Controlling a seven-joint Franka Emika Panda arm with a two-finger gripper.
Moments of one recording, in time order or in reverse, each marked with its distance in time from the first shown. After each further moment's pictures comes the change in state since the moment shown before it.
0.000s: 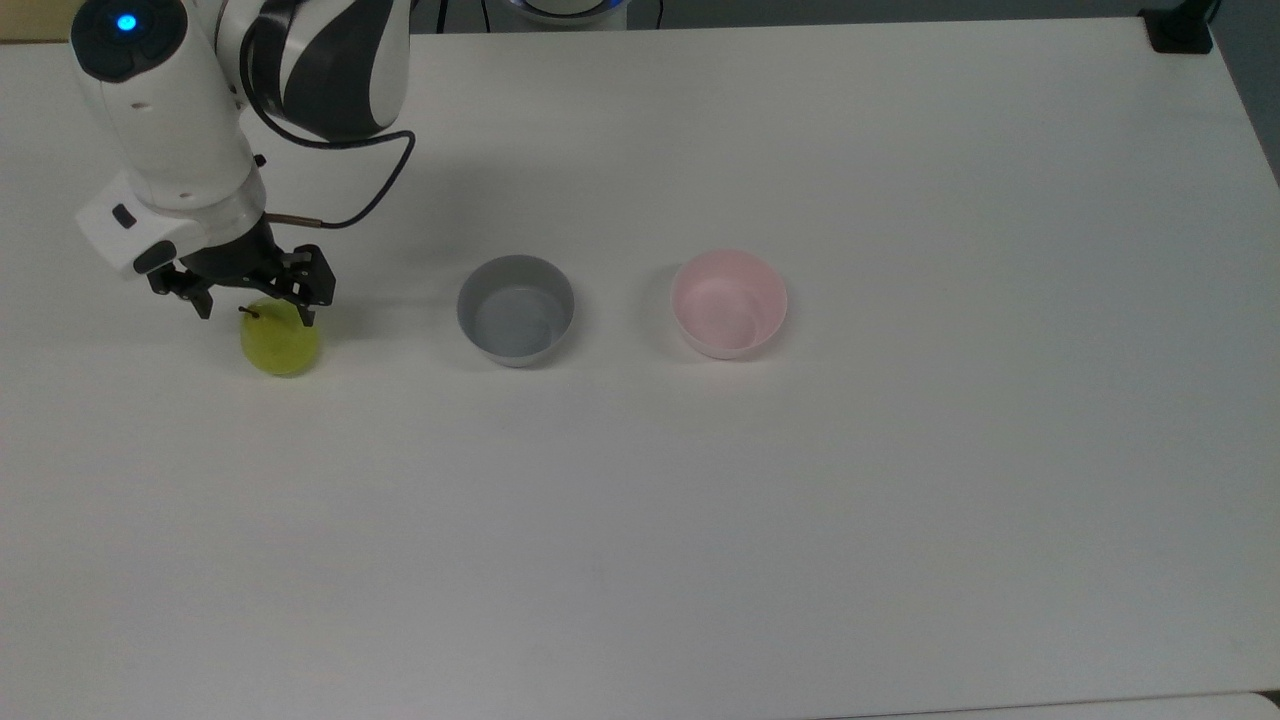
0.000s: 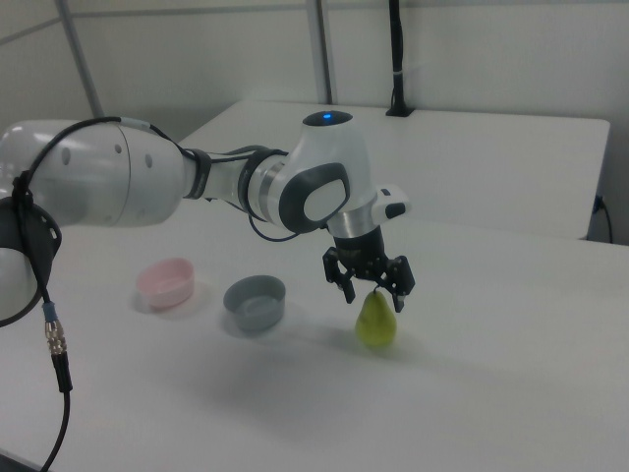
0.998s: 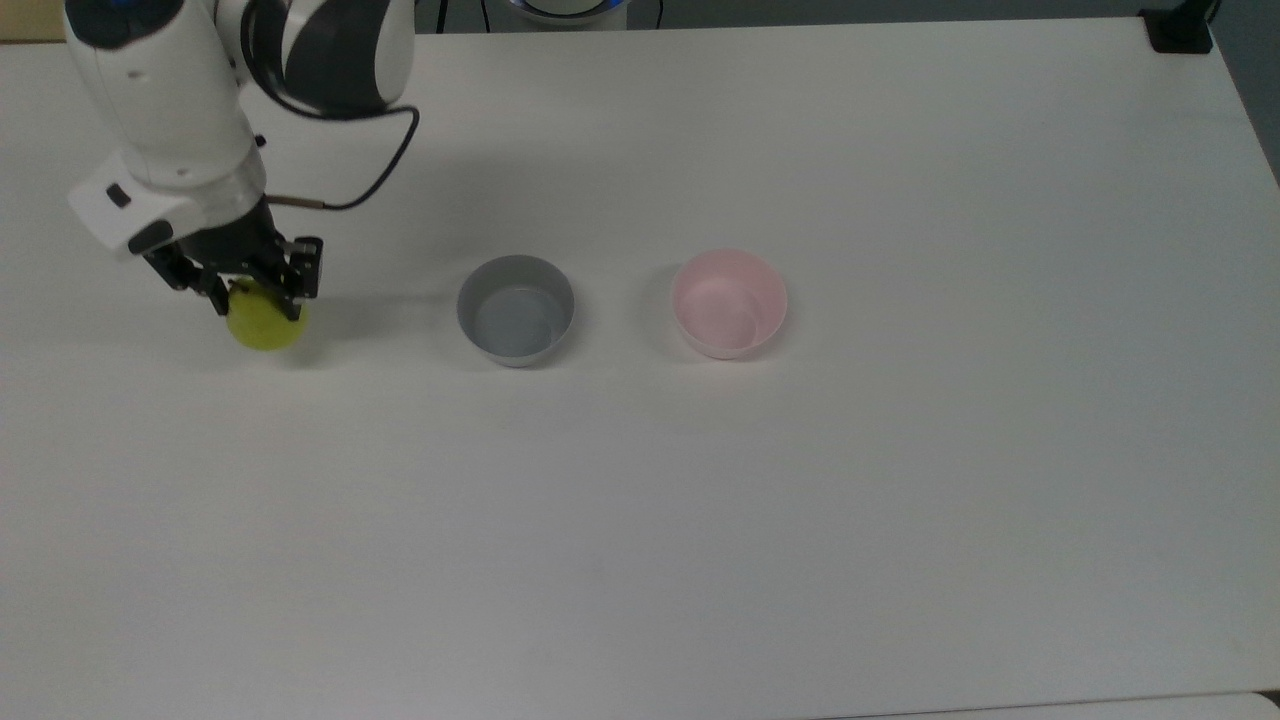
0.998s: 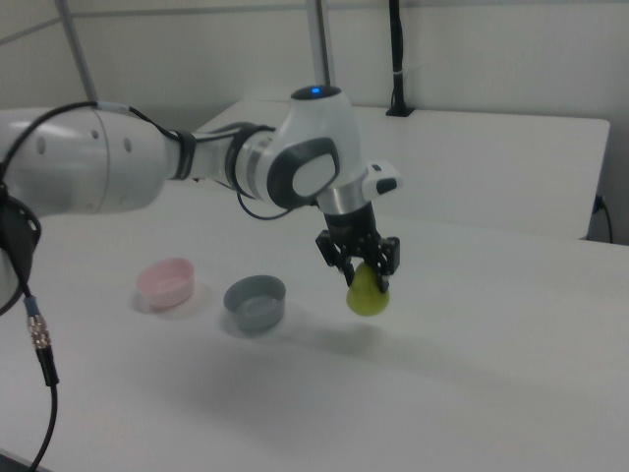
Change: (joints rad) arm 0.012 -0.052 0.006 0.019 0.000 -0.050 0.000
